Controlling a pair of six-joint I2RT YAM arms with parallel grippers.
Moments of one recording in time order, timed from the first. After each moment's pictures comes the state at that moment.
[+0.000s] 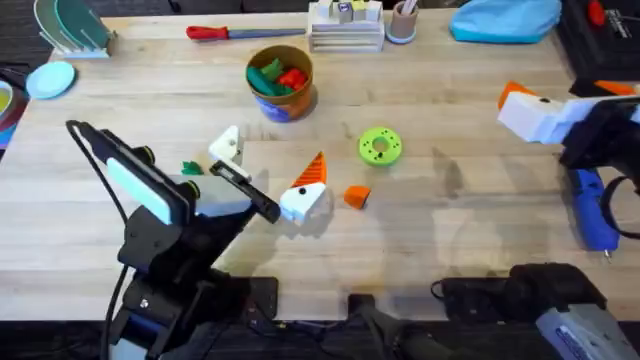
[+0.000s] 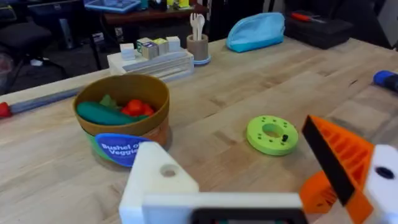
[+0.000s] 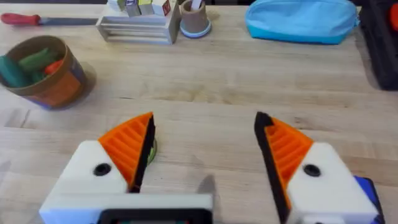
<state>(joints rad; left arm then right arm) -0.33 0.01 0.01 -0.06 0.30 -0.02 0.00 0.51 0.74 -0.69 -0.10 0.02</state>
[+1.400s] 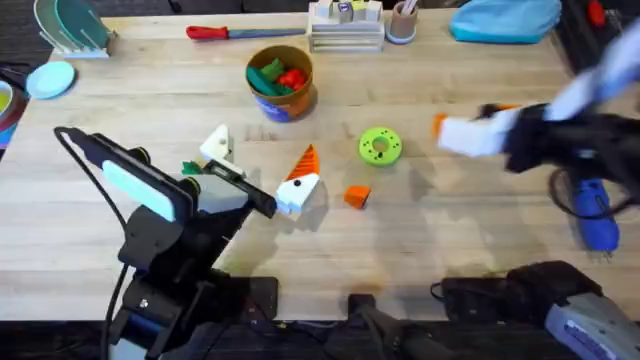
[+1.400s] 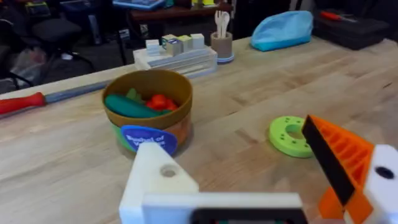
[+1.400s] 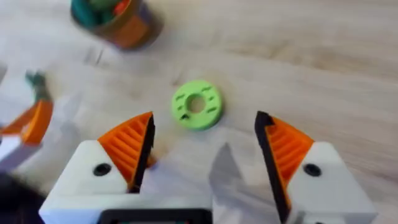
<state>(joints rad) -0.33 0.01 0.01 -0.06 0.20 -0.01 0.16 0.73 0.75 -0.72 -0.32 0.07</state>
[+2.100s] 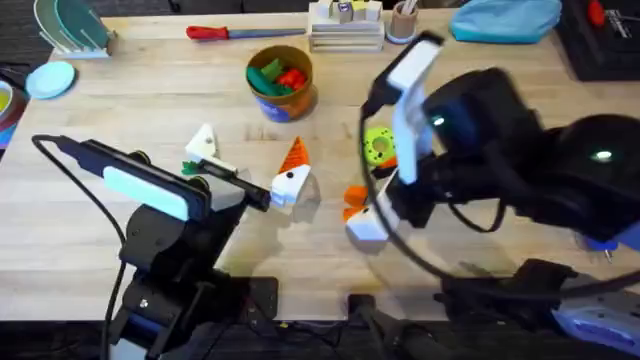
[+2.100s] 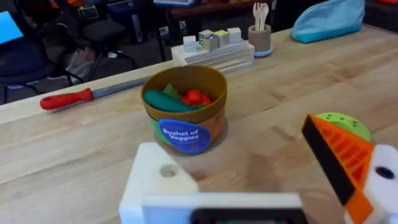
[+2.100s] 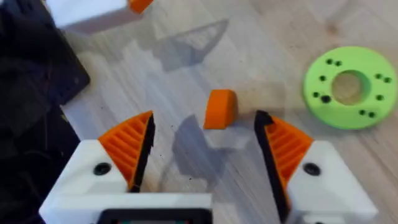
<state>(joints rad) -0.33 0.01 0.01 -0.08 0.06 0.08 0.76 1.08 0.75 -0.66 -0.28 -0.03</state>
